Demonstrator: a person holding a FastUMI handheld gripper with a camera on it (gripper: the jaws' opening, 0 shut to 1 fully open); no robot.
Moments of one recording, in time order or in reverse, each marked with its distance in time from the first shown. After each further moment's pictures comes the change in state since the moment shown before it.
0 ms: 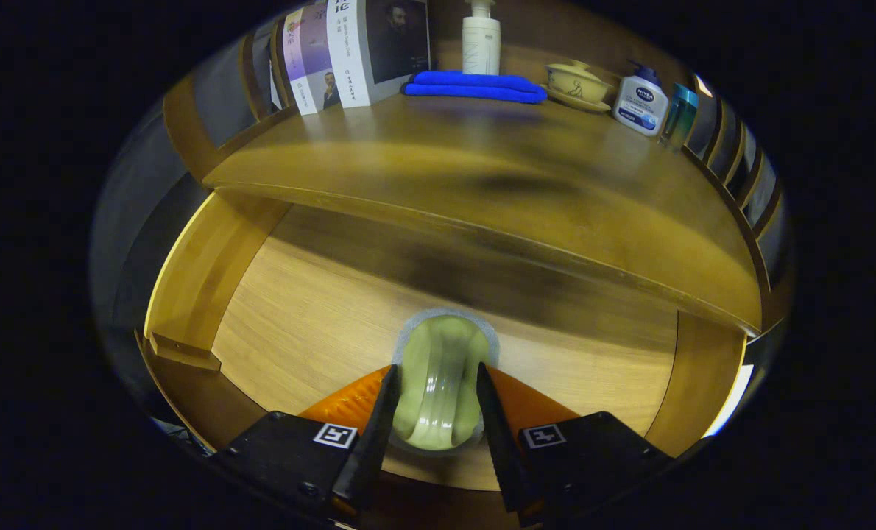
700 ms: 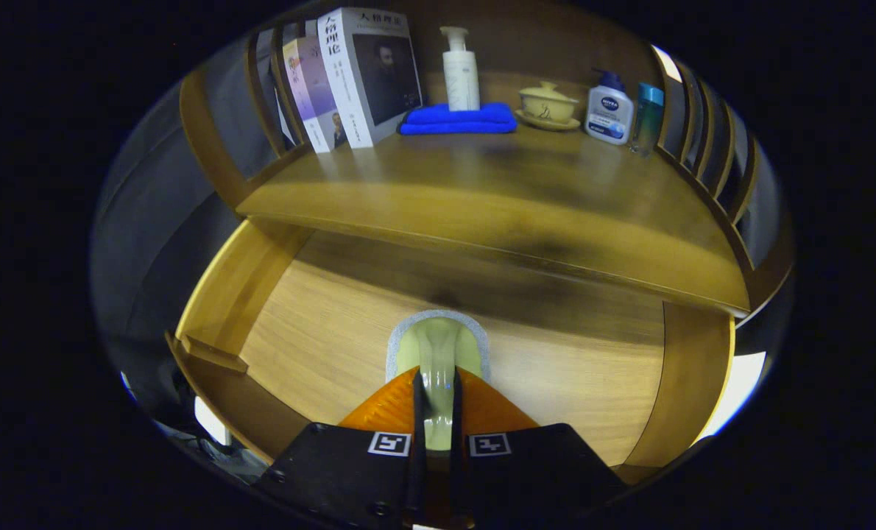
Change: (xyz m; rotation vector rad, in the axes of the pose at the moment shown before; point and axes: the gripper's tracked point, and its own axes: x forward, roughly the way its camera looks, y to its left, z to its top) arm -0.045 -0.007 0.003 0.053 -0.137 0.075
